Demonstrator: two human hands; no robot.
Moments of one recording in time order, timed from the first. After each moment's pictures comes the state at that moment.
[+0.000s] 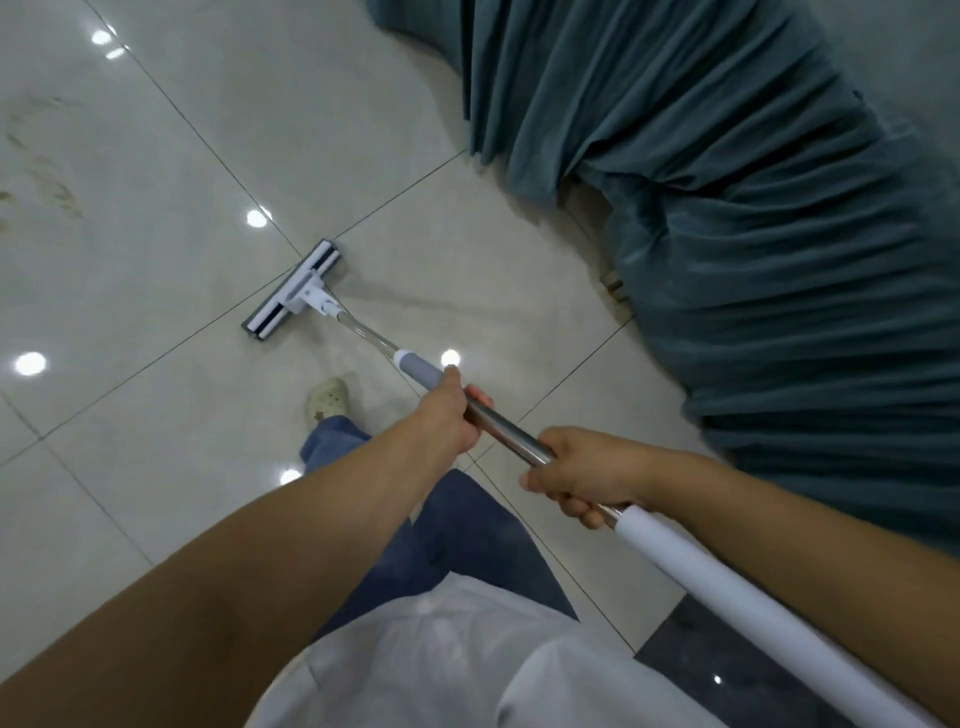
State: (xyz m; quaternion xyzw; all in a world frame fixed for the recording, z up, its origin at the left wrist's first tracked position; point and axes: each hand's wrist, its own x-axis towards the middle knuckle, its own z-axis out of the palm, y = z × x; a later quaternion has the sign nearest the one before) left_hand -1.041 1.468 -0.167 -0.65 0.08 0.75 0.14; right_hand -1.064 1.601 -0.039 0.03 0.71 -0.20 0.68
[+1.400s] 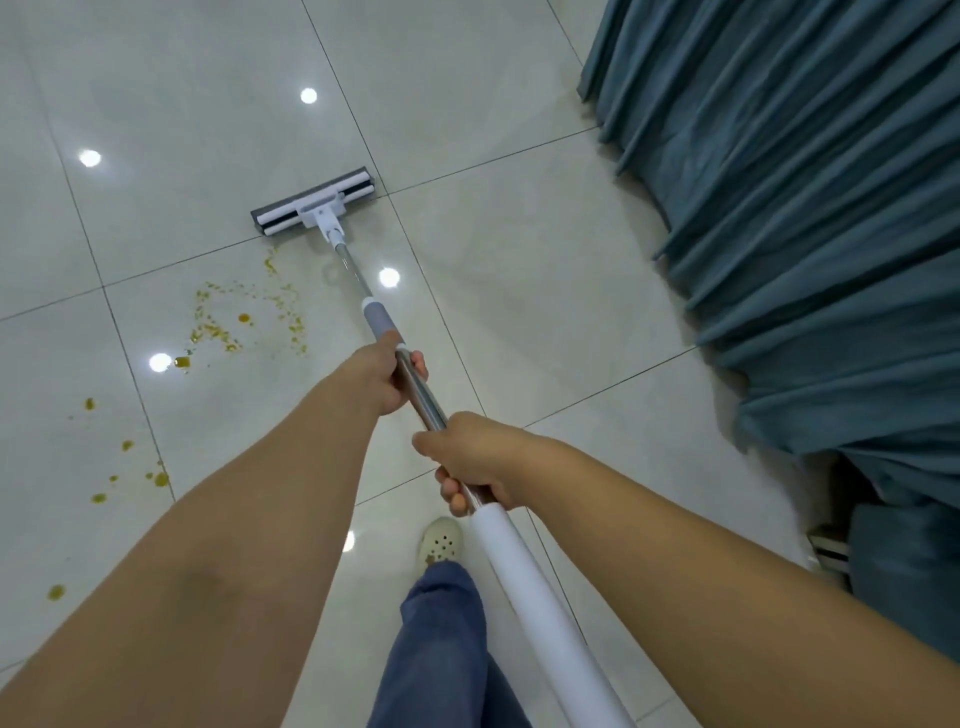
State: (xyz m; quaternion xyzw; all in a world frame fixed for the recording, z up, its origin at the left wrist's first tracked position) left_hand -1.195 0.743 -0.281 -0.62 0.16 0.77 0.01; right_hand -1.219 0.877 -0.167 0.03 0.68 -0.23 0.69
